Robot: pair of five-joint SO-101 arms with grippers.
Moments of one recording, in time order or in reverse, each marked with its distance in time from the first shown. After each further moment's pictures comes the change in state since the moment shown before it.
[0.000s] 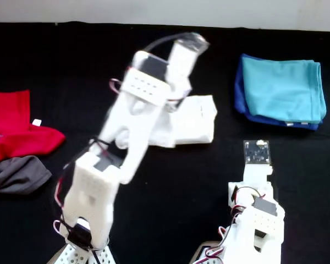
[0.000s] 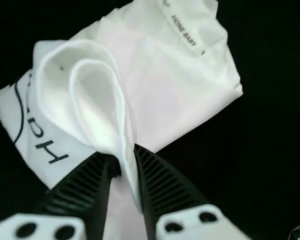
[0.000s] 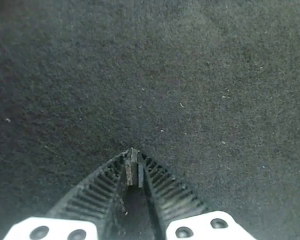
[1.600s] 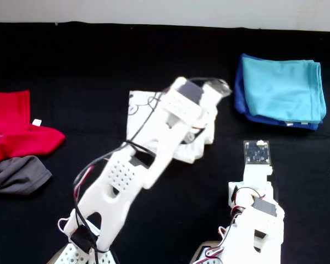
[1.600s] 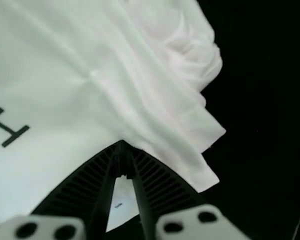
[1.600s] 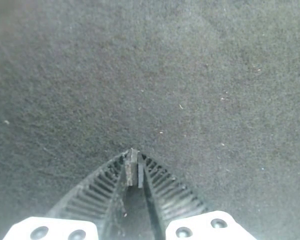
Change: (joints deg) left arm 8.5 19.4 -9.8 7.4 -0.2; right arm 0.1 0.0 0.4 -1.3 0.0
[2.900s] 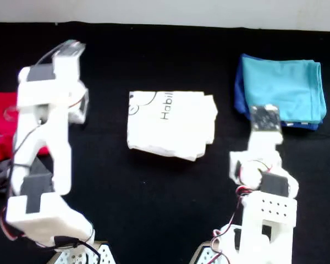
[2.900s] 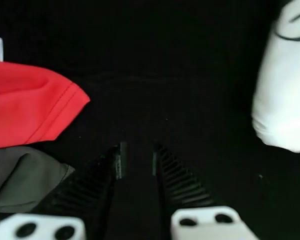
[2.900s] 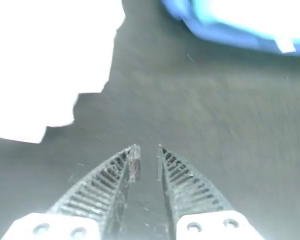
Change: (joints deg) left arm -47.8 -52.0 66.5 -19.9 -2.8; right arm -13.3 0.8 -32.9 23.2 -9.4
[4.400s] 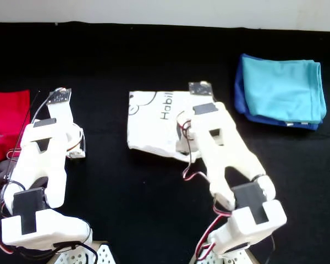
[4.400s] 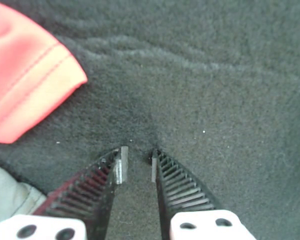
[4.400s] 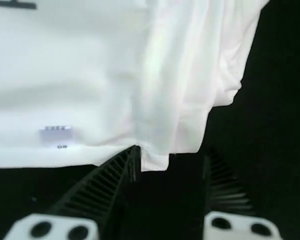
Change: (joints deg) left arm -3.2 -4.0 32.4 -28.9 3.3; right arm -23.0 62.2 -37.2 6.6 -27.5
